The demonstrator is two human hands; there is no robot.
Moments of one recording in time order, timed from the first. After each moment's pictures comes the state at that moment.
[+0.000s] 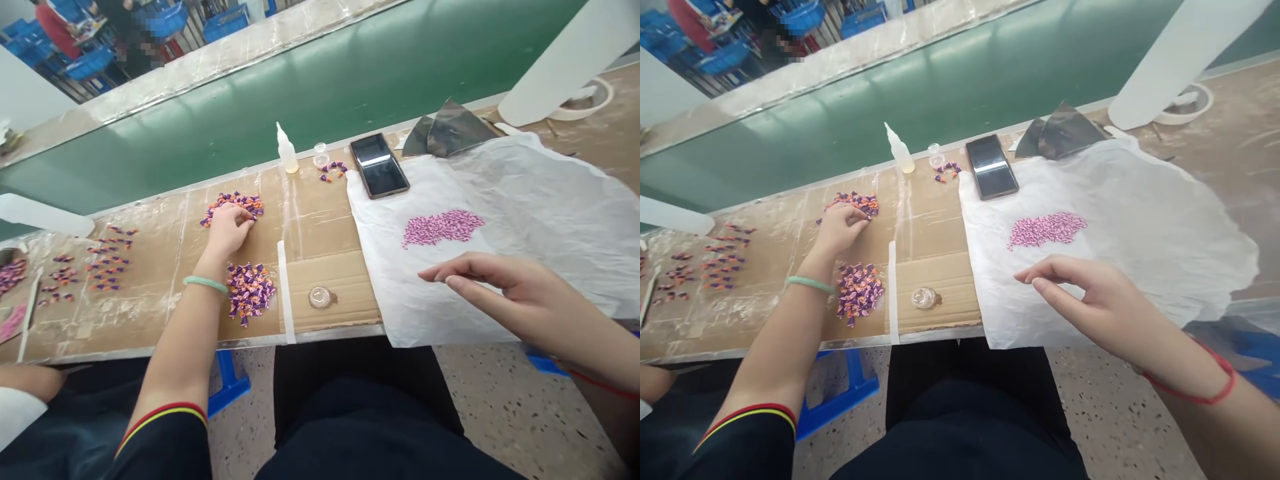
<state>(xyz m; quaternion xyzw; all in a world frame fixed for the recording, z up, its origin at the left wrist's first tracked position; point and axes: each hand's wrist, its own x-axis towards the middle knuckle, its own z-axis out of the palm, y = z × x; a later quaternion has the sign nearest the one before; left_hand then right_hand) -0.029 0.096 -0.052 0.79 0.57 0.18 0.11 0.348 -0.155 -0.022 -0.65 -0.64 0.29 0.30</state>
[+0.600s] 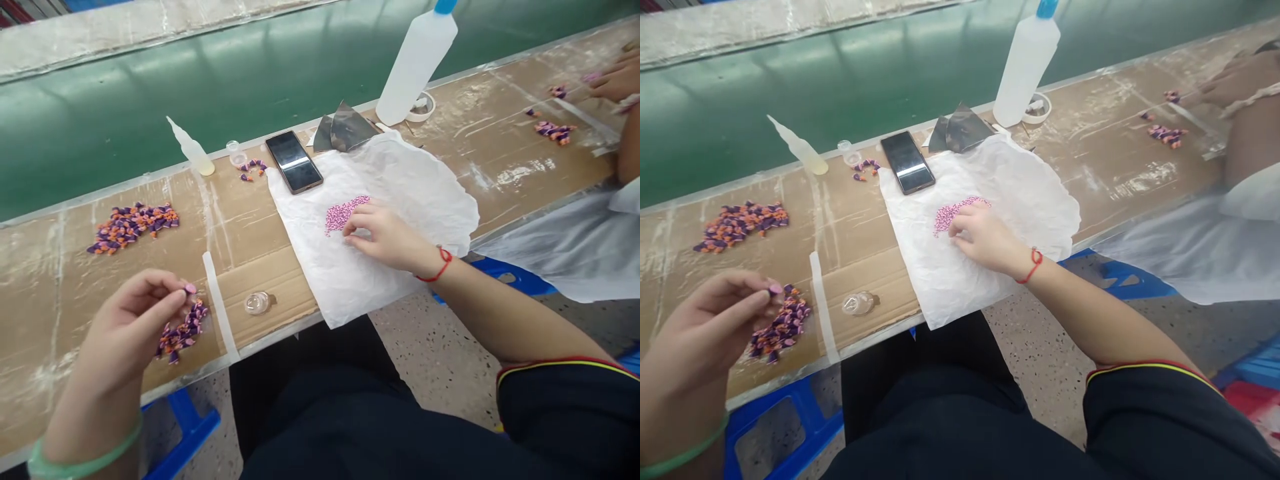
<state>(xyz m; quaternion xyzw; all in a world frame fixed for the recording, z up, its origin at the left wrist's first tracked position) 0.000 -0.037 0.003 0.58 0.54 0.31 0.52 0.374 -0.115 -0.055 -0.63 -0.73 0.14 0.24</state>
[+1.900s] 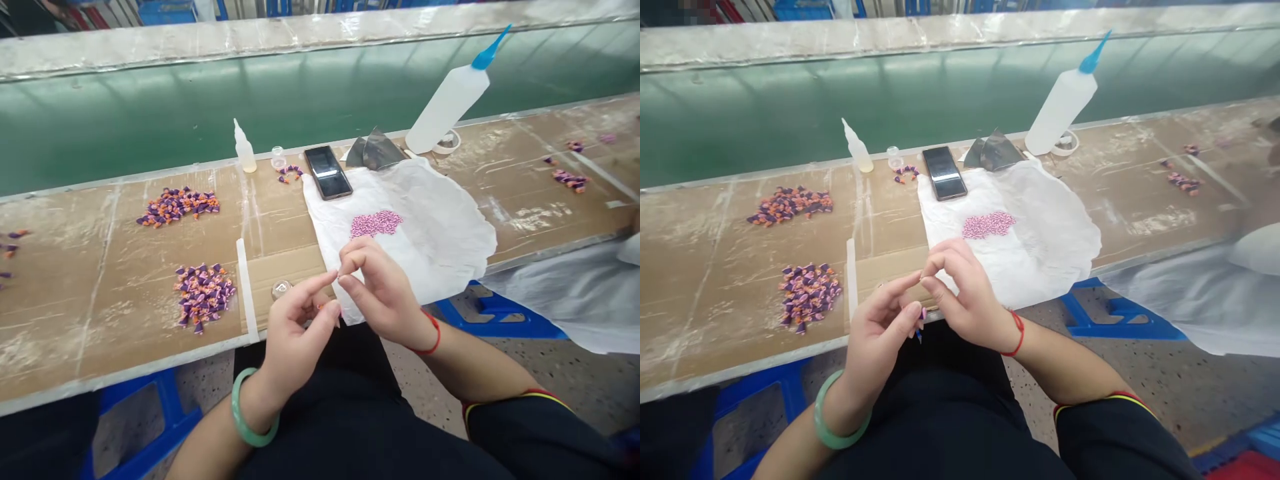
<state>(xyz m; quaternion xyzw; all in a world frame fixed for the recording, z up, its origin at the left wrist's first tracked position) 0.098 -0.139 -0.024 0.58 0.34 0.43 0.61 0.259 -0.151 -0.012 -0.49 -0.70 0.18 0.50</state>
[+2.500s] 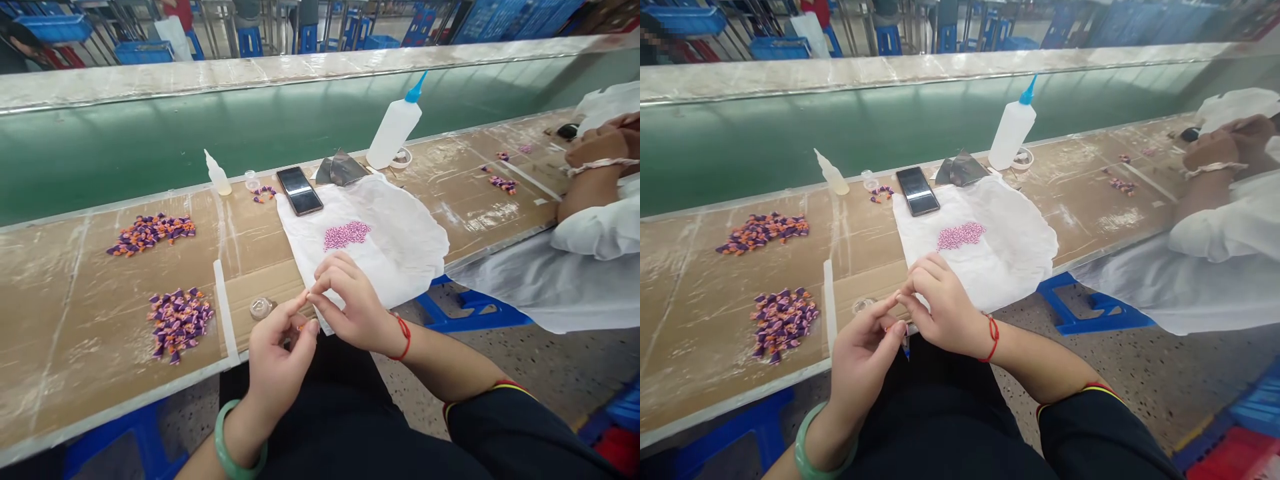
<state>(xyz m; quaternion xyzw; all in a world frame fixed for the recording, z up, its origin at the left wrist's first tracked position) 0.101 -0.149 -0.028 0.63 0.37 0.44 0.52 0.266 -0.153 -0.016 -0.46 -0.73 0.08 0.49</state>
